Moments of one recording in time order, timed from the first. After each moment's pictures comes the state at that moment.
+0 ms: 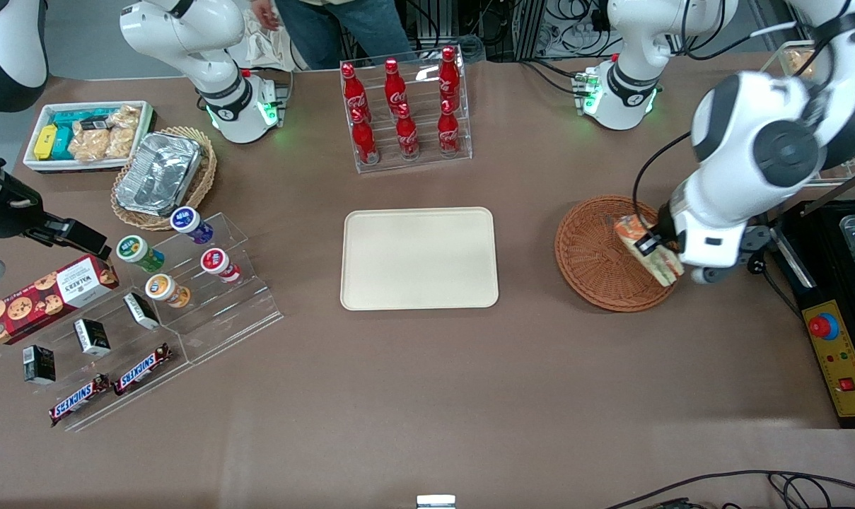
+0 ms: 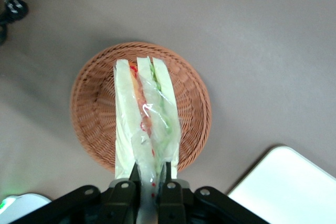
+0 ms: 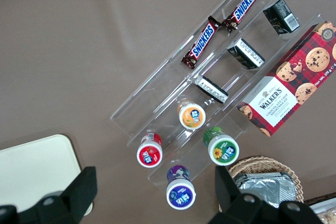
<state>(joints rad) -0.12 0.07 -0.10 -1.78 0.00 1.71 -0.80</state>
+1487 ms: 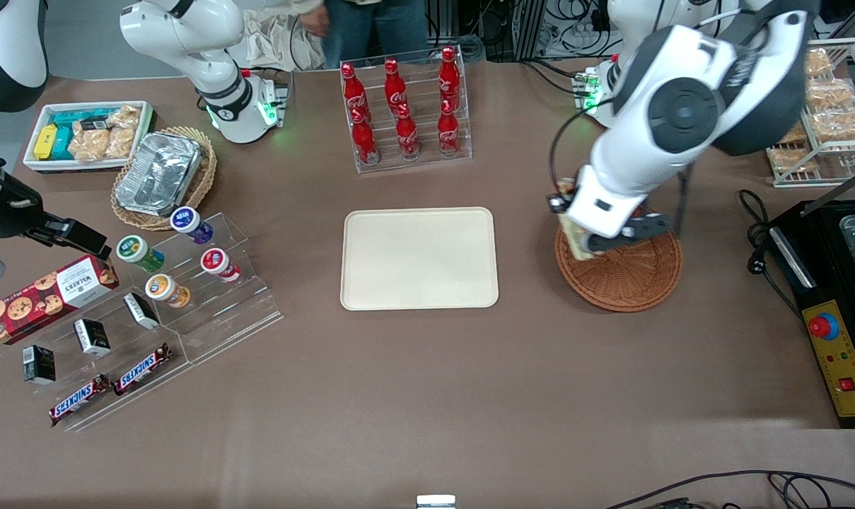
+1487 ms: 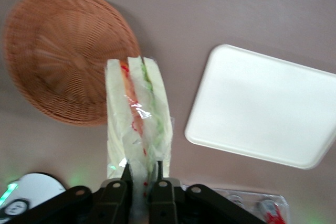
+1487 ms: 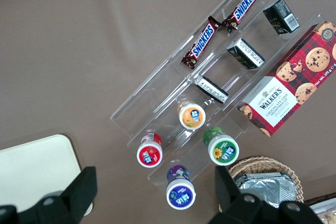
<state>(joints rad) -0.26 0.18 -0.26 -1.60 -0.10 1.59 -0.76</state>
